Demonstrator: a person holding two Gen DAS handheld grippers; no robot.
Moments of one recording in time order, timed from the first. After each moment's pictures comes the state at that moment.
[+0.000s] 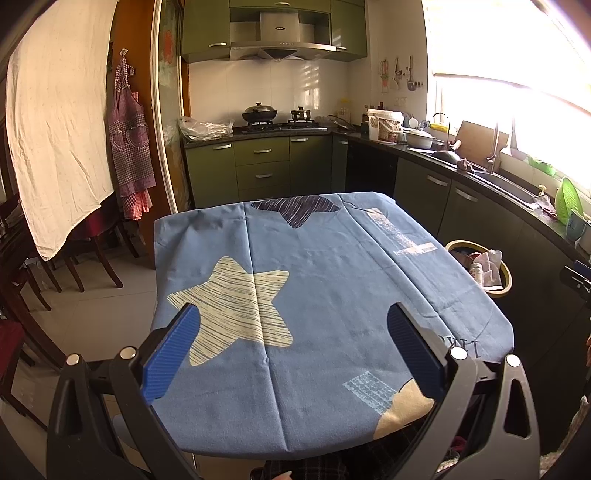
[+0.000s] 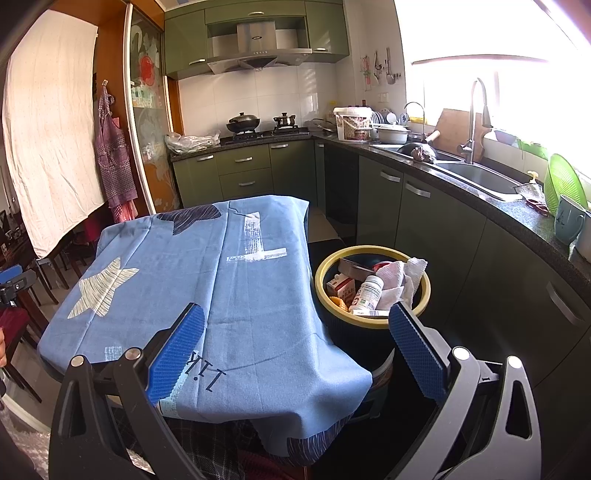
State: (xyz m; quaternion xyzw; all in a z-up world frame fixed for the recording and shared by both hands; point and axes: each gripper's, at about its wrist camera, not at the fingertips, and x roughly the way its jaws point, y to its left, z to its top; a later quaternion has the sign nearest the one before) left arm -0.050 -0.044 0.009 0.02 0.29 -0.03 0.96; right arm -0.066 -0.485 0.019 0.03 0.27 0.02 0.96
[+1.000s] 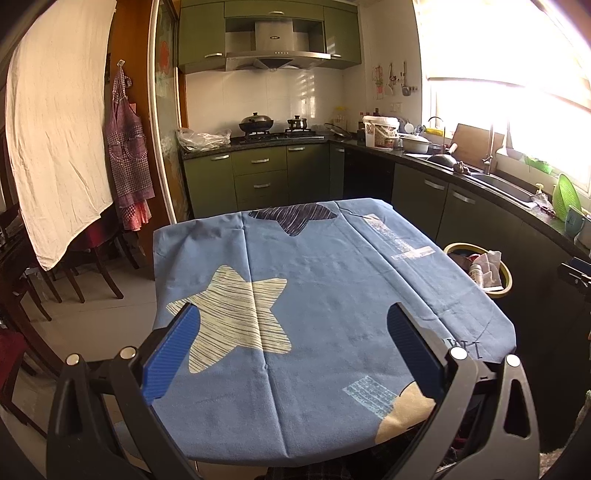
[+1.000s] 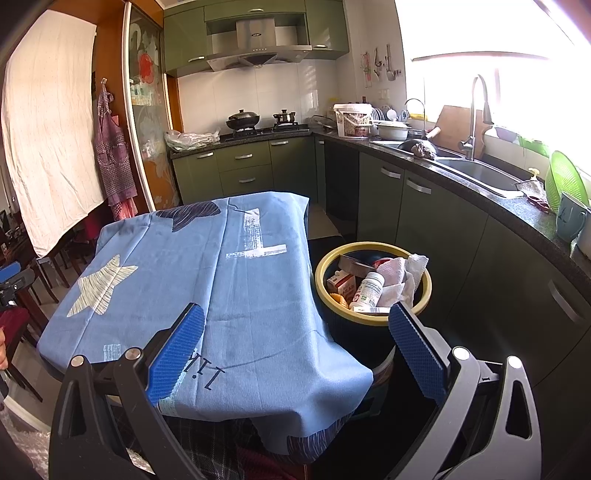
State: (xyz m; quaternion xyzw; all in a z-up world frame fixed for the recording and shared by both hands) left arm -0.051 -0.049 0.008 0.04 0.27 -0.03 0.96; right arm -0.064 -0.488 0.012 0.03 0.28 0.02 0.96
